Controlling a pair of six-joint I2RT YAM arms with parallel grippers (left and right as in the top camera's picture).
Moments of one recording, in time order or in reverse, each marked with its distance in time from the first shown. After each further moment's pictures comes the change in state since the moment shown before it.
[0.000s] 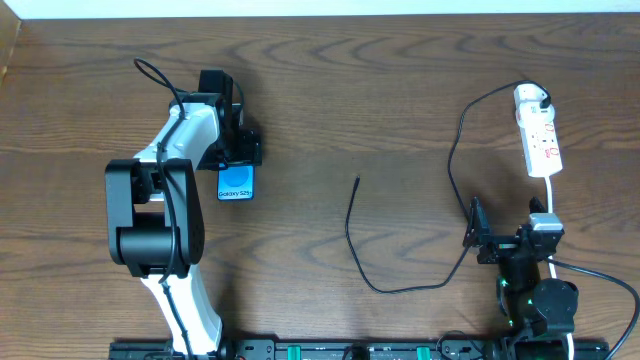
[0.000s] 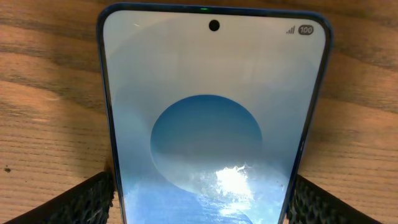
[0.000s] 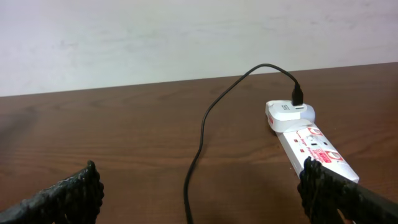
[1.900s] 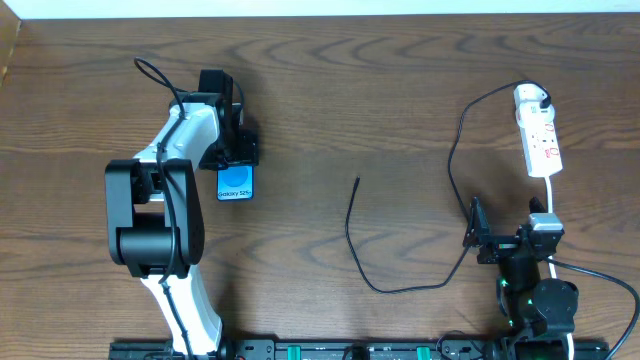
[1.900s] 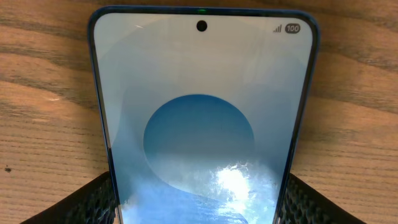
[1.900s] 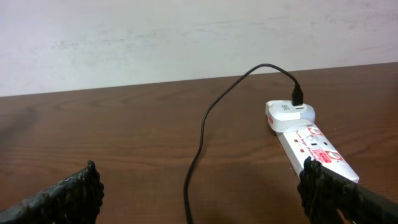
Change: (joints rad) left arm 0.000 0.000 0.000 0.000 0.001 0.000; right arm 0.000 0.000 0.000 0.000 0.000 0.000
